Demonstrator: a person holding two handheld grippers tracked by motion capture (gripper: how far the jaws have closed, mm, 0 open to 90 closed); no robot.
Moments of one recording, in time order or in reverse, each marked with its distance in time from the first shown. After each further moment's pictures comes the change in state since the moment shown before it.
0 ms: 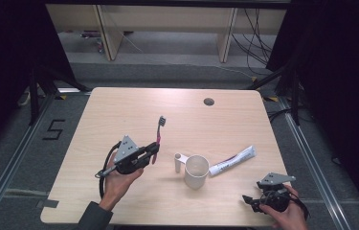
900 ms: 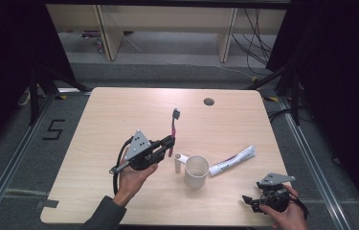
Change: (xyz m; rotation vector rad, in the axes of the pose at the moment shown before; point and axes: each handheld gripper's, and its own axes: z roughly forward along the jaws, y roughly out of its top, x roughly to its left) left arm -0.028 0.025 0.027 -0.103 -0.069 0.025; right arm 0.000 0.001 -0.002 0.024 -0.004 -0.011
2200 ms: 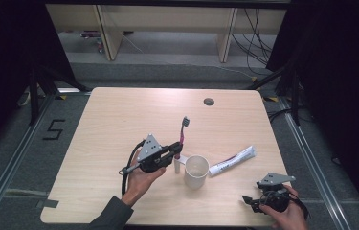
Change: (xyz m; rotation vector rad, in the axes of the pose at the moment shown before) left arm -0.002 -0.030 0.019 0.079 -0.046 -0.017; right arm 0.000 0.000 0.000 -0.007 0.001 -0.008
